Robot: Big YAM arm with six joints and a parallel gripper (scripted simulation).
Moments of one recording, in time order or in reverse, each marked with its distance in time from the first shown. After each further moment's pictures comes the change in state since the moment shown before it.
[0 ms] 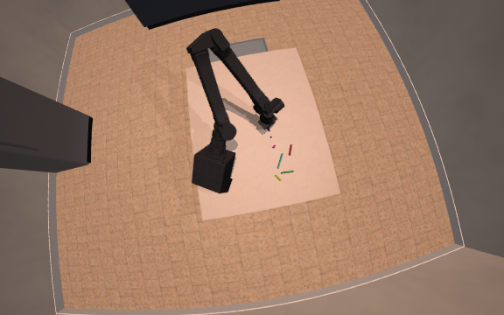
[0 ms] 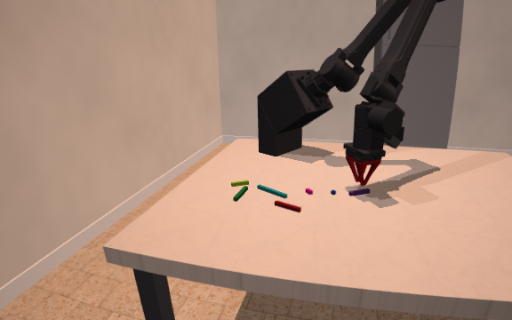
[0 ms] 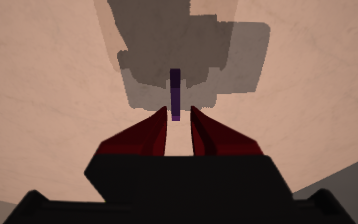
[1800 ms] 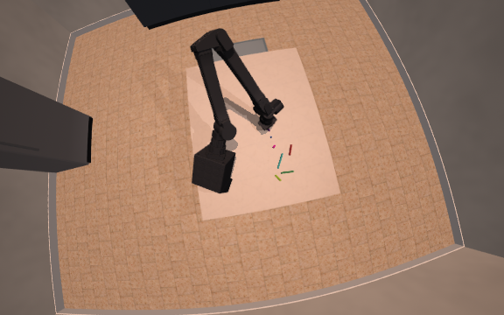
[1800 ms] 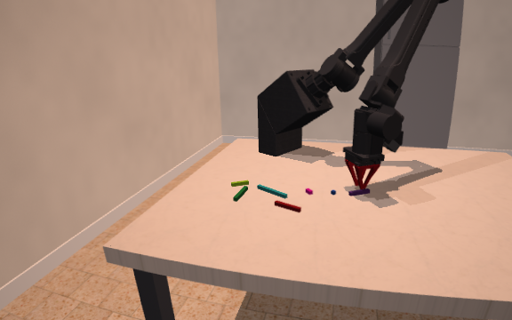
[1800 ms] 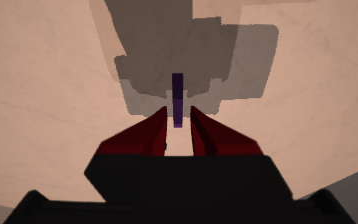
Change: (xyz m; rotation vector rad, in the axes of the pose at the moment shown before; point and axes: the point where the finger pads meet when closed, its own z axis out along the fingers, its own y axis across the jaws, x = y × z) arm 0.000 0.002 0.011 -0.006 -0.003 0.004
